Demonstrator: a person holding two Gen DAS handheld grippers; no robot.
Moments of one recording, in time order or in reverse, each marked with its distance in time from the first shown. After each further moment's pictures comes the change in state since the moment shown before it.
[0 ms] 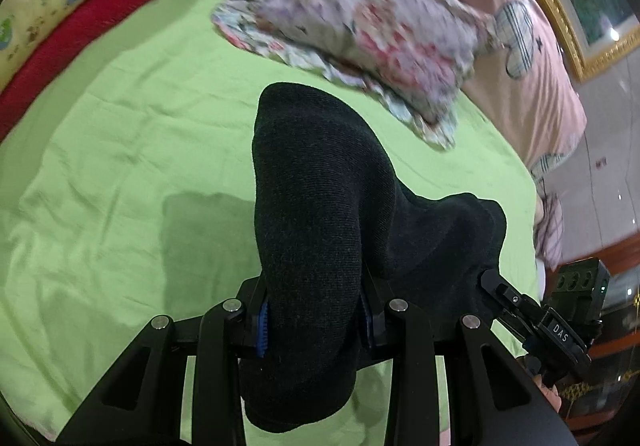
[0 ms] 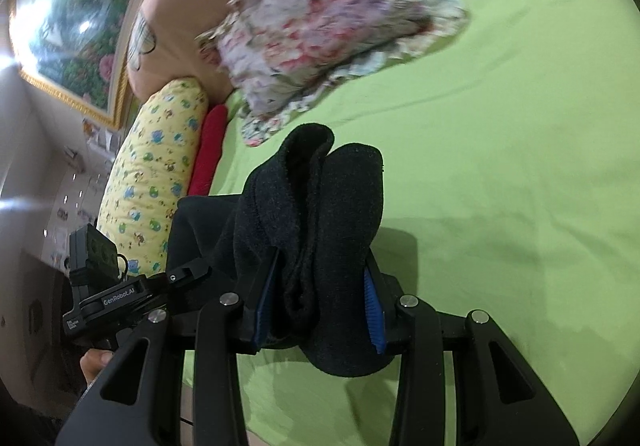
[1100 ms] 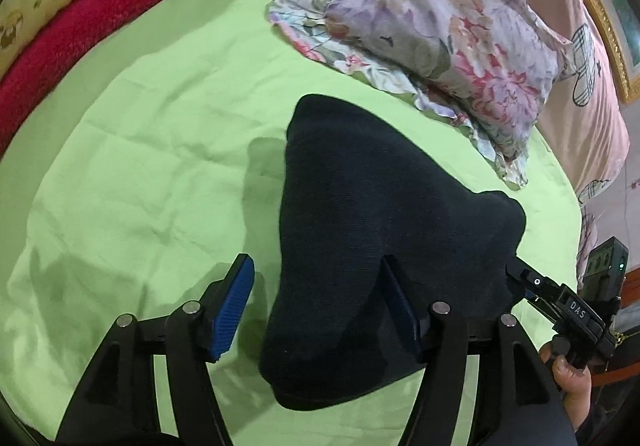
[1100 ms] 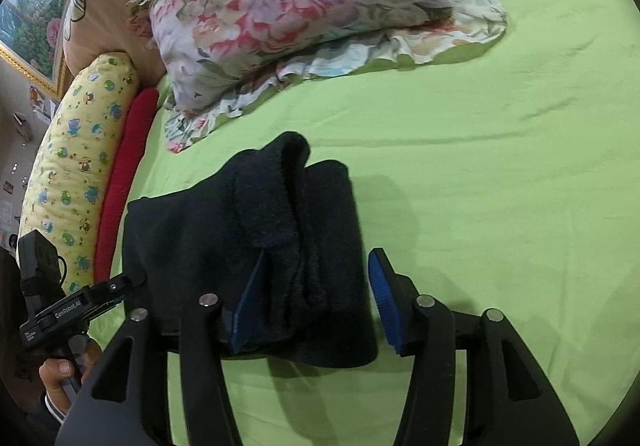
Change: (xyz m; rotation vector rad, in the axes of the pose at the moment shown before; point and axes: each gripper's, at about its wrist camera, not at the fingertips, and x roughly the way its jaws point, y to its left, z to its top) left arm 0.074 0.064 0.058 -0.030 -0.021 0.113; right arm 0.104 -0.029 0.068 -0.080 0.069 -0.212
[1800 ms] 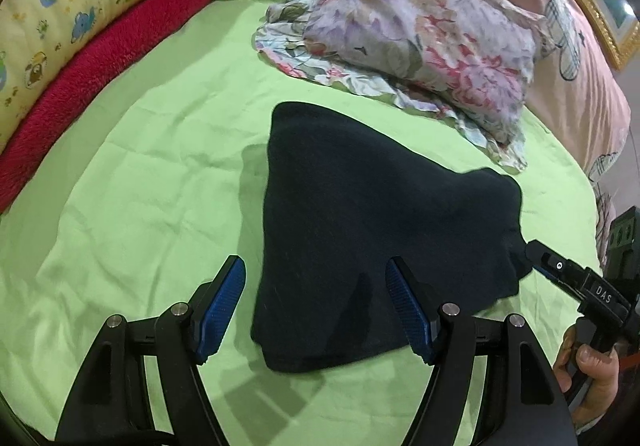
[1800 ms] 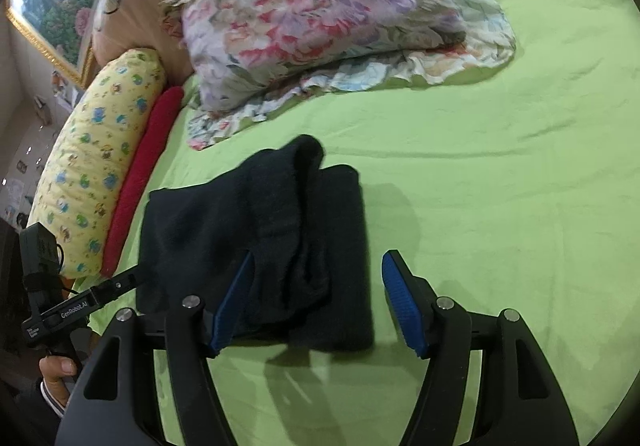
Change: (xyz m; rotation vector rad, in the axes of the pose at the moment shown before) left arm -0.032 -0.029 -0.029 0.107 -0.093 0.084; right arm -0.024 0.009 -0.010 -0.099 -0.057 0.051
